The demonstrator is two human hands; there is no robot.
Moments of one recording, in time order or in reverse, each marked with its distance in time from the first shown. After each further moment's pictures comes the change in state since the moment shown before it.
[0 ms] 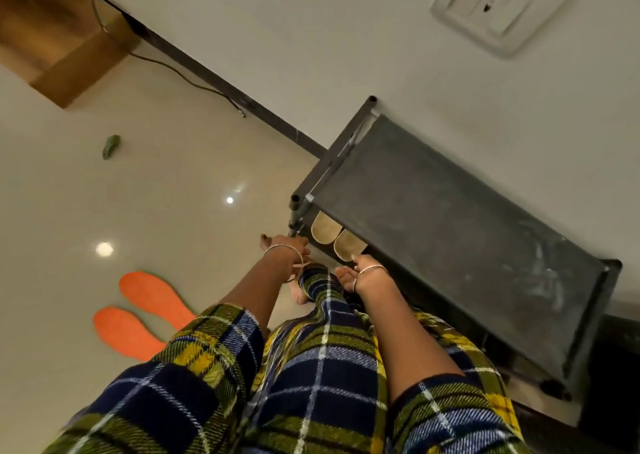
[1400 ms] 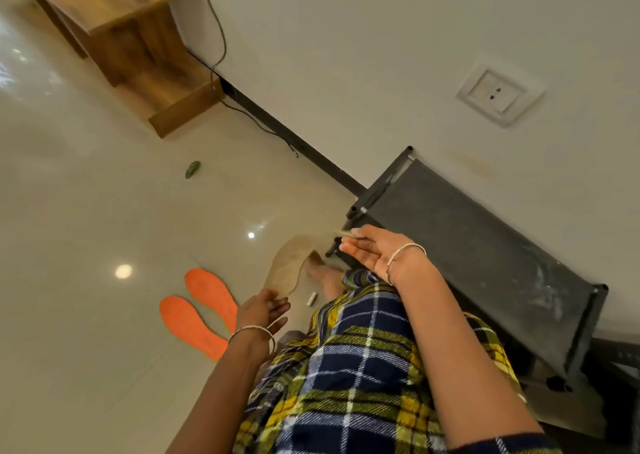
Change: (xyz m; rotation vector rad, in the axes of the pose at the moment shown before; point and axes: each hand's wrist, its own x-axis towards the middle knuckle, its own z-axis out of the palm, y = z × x) left_hand -0.183 -0.147 -0.120 -0.767 0.227 0.145; right_hand -0.218 0.068 0.036 -0.324 -0.354 -0.418
